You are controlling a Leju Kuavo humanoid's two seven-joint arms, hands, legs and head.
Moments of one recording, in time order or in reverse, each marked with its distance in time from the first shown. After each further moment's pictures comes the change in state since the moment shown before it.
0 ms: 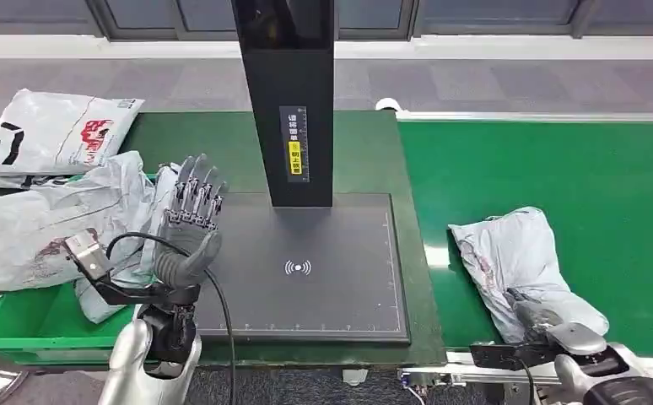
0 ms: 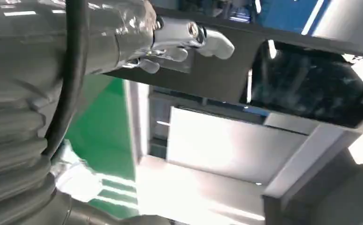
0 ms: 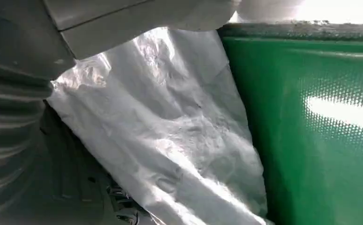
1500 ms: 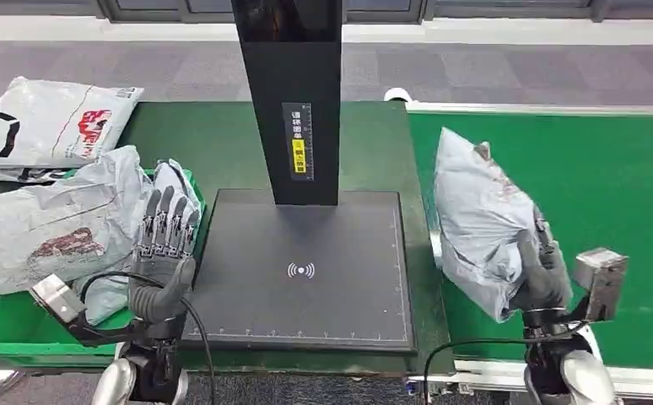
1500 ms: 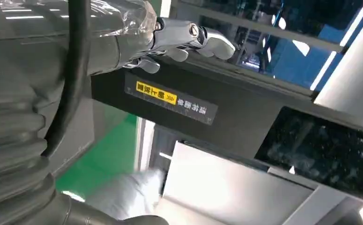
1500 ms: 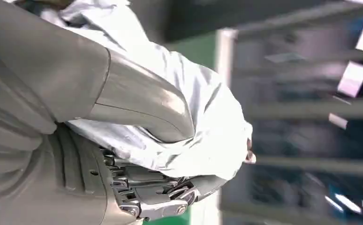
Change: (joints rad) left arm 0.188 -0.003 0.031 -0.096 -0.016 0.093 -0.054; right arm 0.294 0.376 -0.613 -0.750 -1.330 -0.394 -0.189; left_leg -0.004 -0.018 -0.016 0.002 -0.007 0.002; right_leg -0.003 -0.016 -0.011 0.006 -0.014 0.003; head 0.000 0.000
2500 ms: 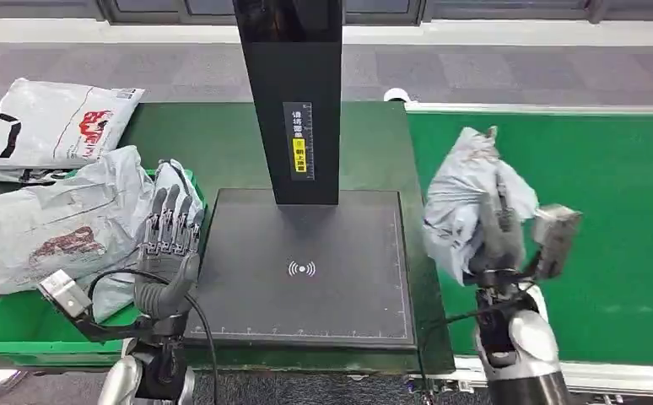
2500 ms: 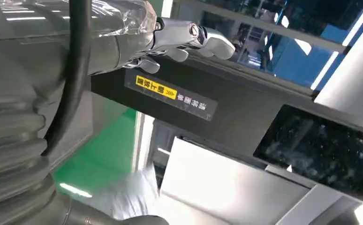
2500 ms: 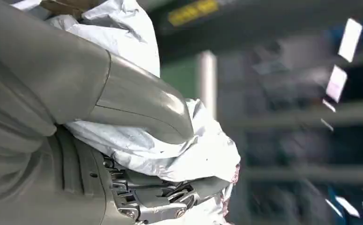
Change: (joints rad) left arm -0.034 -0.028 0.001 0.031 0.003 -0.011 0.022; right arm -0.236 0.183 0.122 0.222 0.073 0.020 0.092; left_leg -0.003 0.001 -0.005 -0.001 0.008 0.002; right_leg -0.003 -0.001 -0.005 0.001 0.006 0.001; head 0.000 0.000
